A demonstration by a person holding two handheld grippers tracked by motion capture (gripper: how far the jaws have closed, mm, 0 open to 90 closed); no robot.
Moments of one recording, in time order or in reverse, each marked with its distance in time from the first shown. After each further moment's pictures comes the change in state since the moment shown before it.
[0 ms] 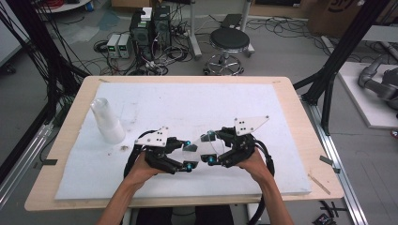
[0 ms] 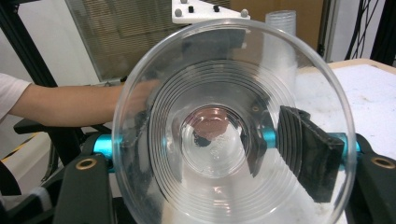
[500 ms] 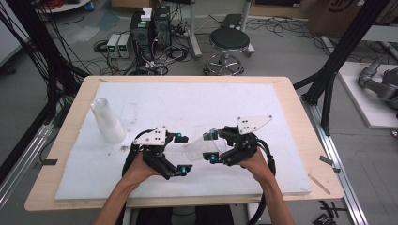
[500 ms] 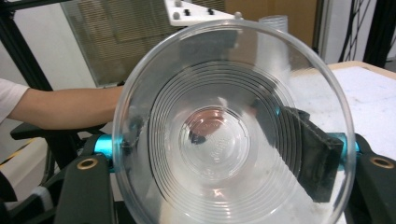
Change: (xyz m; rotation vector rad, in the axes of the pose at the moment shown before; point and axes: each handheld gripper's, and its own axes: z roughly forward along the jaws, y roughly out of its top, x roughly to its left) left arm -0.004 0.003 -0.009 0.054 0.133 -0.003; right arm -0.002 0.000 -0.006 -0.018 -0.026 0.006
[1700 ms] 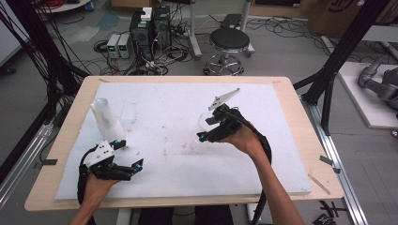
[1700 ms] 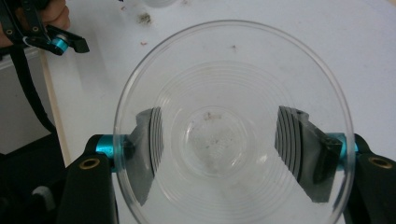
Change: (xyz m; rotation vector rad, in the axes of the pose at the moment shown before) left arm -0.001 -0.089 -0.118 0.018 0.619 -0.100; right arm -0.035 0.053 0.037 0.569 -0.420 0.125
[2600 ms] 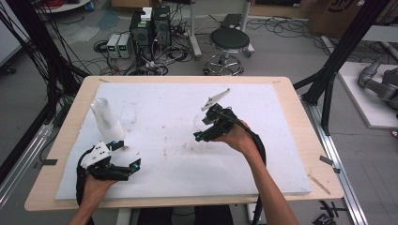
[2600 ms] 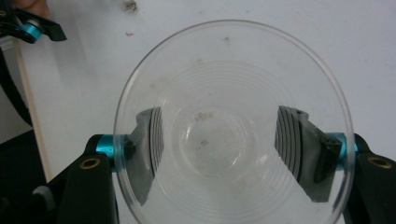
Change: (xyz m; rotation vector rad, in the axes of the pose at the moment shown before) left arm 0.005 -0.007 -0.003 -0.030 -0.006 -0.031; right arm -0.004 0.005 0.022 0.053 -0.034 -0.017
